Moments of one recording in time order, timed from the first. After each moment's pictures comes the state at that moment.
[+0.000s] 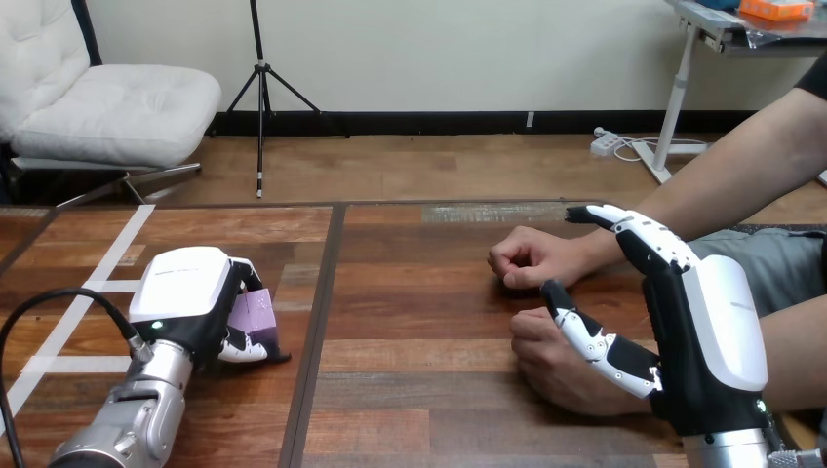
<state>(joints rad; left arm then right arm) -0.60 0.45 -0.50 1.27 0.74 -0.30 0.55 0.20 -0.28 0.04 -0.04 -0.65 -0.46 -0.40</state>
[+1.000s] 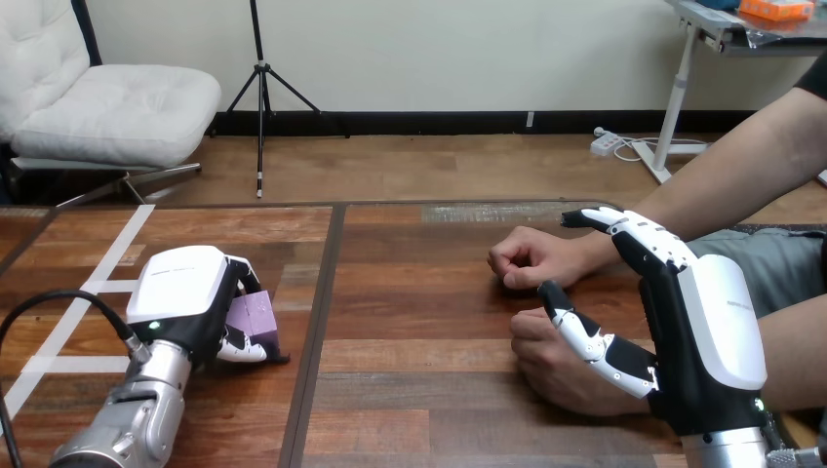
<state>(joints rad) -0.60 0.45 -0.49 1.27 0.72 -0.32 0.58 0.20 -0.28 0.04 -0.05 -0.67 -0.45 -0.39</state>
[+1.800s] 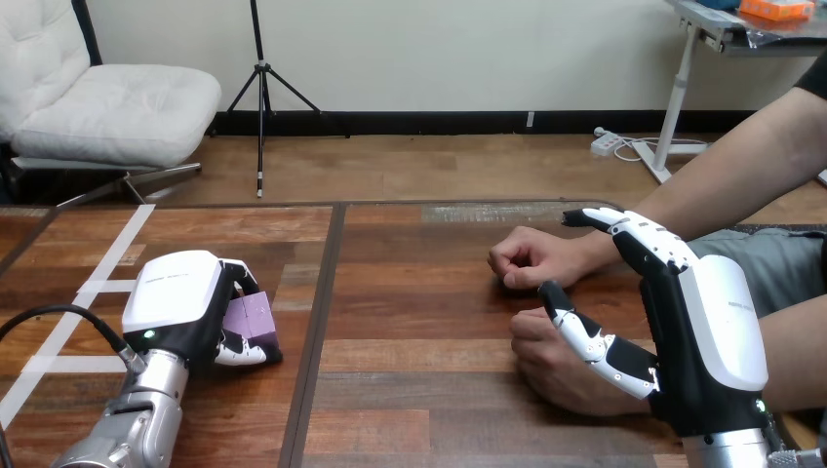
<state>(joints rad) -0.58 0.44 -0.49 1.29 0.69 -0.36 0.62 0.20 -0.28 0.04 -0.06 -0.67 -0.45 -0.39</state>
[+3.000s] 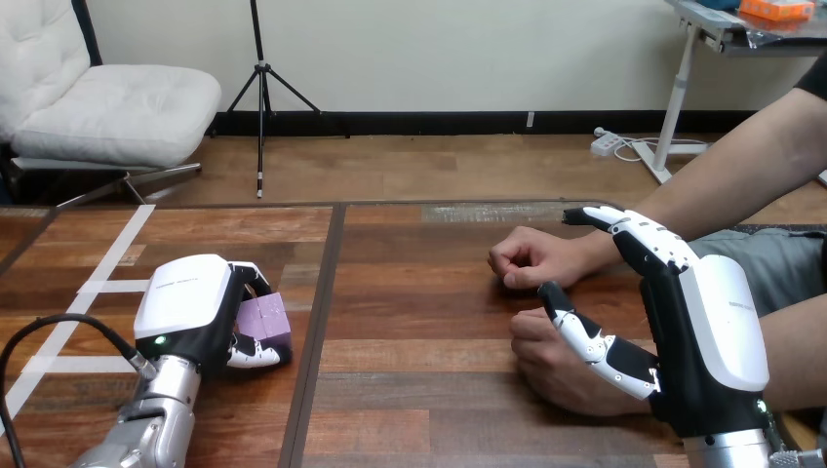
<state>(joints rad) -0.57 0.42 -0.49 1.29 0.68 -0.37 0.63 0.21 -0.28 0.03 -0.07 -0.67 -0.45 -0.38</state>
